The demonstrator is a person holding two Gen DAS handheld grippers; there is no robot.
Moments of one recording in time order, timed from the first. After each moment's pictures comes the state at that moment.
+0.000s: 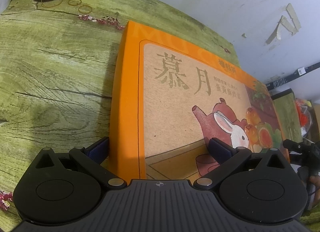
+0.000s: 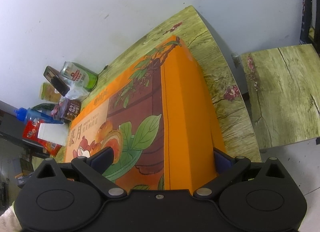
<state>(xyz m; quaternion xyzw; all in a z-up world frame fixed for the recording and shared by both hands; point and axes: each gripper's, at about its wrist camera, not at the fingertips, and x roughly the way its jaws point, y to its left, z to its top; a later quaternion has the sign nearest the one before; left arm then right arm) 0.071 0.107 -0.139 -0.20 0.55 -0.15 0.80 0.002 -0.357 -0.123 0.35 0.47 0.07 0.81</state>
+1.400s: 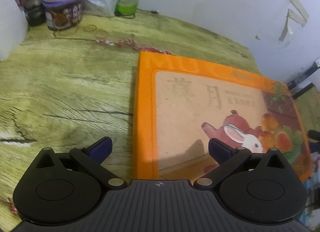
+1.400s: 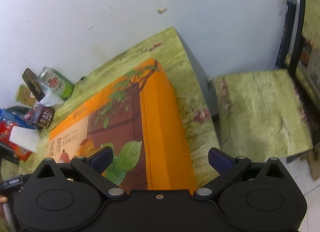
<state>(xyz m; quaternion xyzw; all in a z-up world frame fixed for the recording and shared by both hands) 0.064 0.101 -0.122 -0.11 0.50 -0.09 0.85 -0.001 -0.357 -0.110 0.25 0.45 -0.01 0.86</state>
